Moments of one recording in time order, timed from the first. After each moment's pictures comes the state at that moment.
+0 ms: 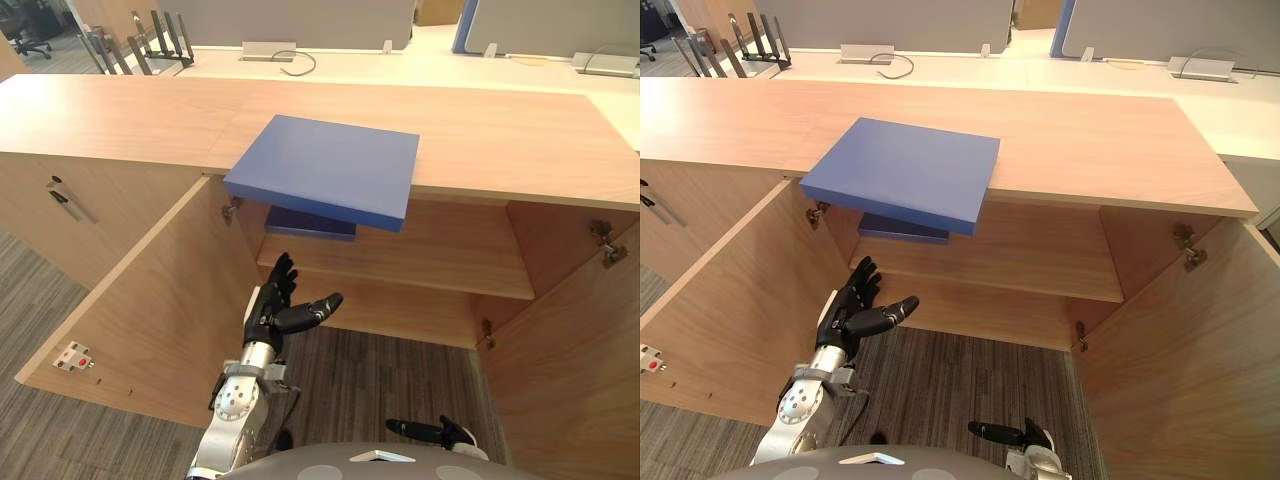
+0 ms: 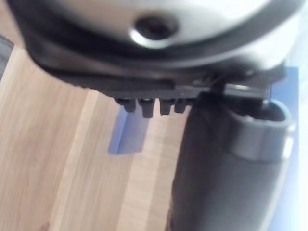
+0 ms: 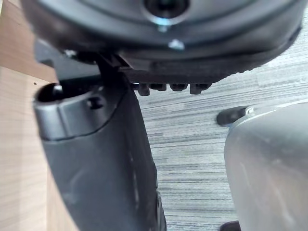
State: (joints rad) left arm 0.30 0.09 -0.24 0.03 -0.25 -0.13 0.09; right arm 0.06 -0.07 -0.22 1.14 0.01 0.00 -0.08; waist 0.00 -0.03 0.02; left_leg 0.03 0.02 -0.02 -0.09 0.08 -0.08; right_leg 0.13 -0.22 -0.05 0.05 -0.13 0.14
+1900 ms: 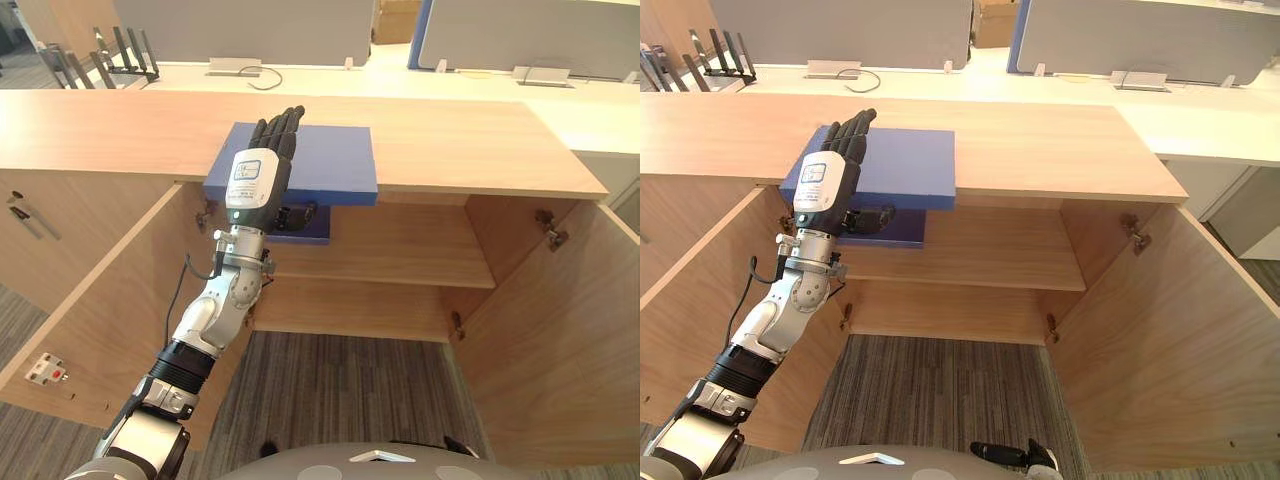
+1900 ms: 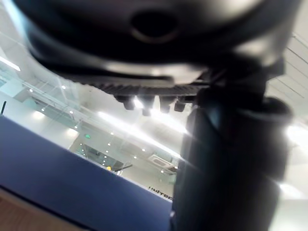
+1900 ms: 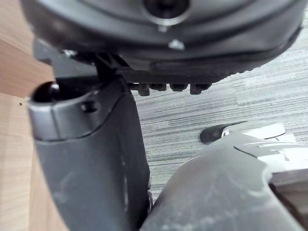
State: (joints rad) left arm -0.33 0.36 -0.30 0.10 0.77 -0.09 0.44; right arm 0.08 -0.09 -0.19 1.21 -0.03 -0.03 -0.08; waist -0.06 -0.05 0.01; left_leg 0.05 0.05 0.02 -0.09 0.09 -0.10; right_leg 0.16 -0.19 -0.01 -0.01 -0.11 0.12
